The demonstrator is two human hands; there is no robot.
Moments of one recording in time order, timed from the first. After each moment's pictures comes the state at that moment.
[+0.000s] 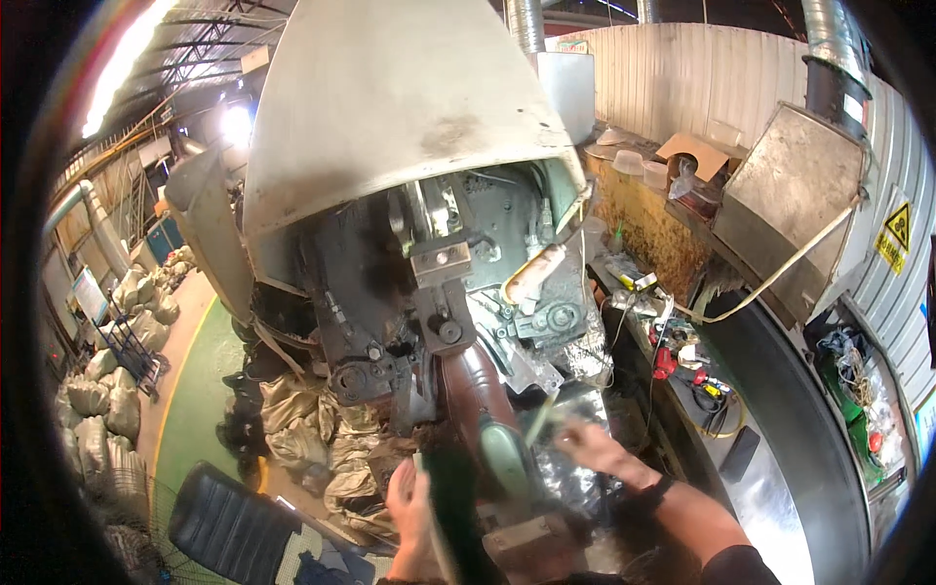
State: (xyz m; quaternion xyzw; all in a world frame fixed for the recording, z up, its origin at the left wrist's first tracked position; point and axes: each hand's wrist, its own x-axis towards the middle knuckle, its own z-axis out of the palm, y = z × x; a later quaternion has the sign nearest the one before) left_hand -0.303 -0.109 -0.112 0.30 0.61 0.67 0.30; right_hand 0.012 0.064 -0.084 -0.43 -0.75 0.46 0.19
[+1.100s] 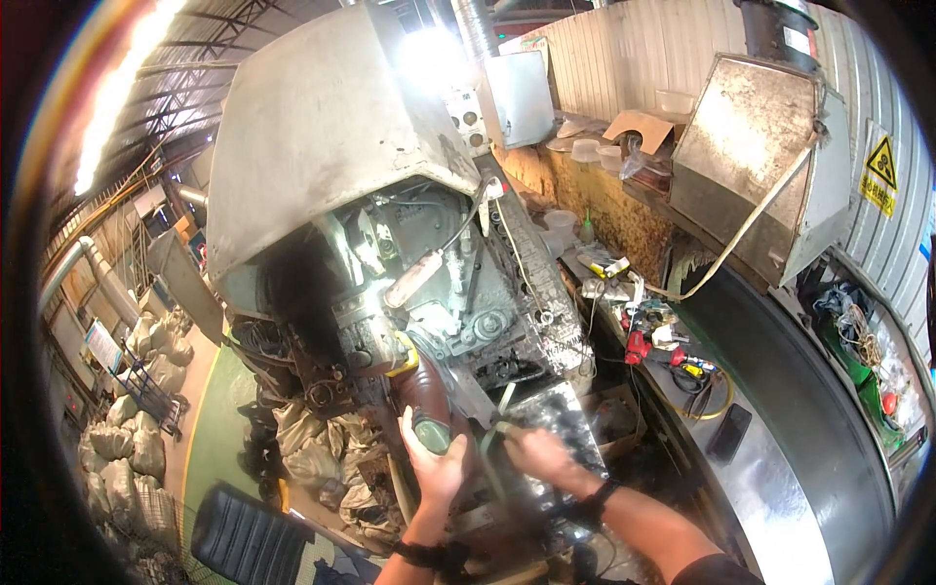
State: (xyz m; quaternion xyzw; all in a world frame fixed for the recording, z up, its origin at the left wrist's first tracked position) left_hand -0.194 -0.029 -0.068 0.50 0.58 0.63 0.12; right_hand 0.004 0.028 -0.082 -0.42 -0.83 0.24 0.28
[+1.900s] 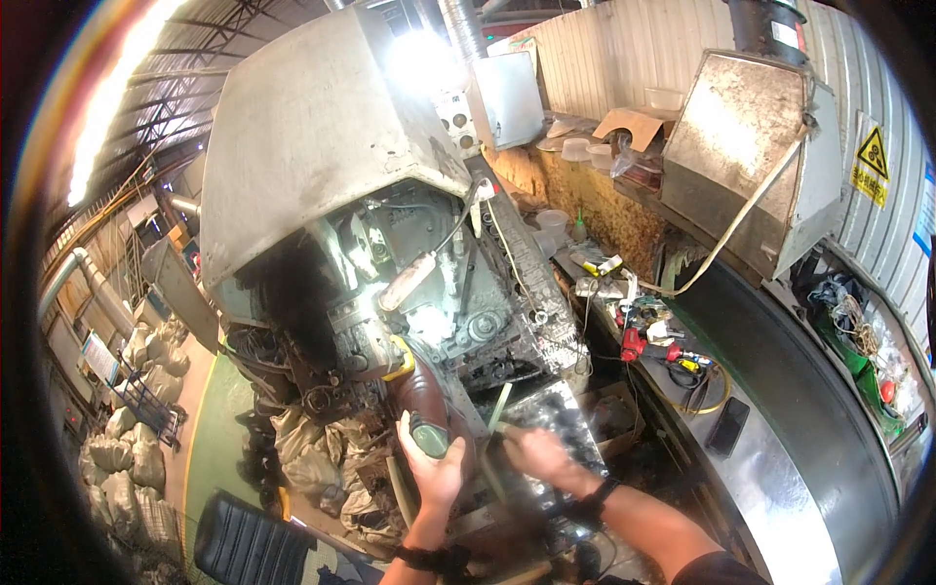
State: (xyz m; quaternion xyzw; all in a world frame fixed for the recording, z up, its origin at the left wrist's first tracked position) left_hand -0.192 -0.031 -0.069 0.50 0.55 0.65 0.14; right_hand 0.006 0.022 -0.073 -0.43 -0.82 0.25 0.29
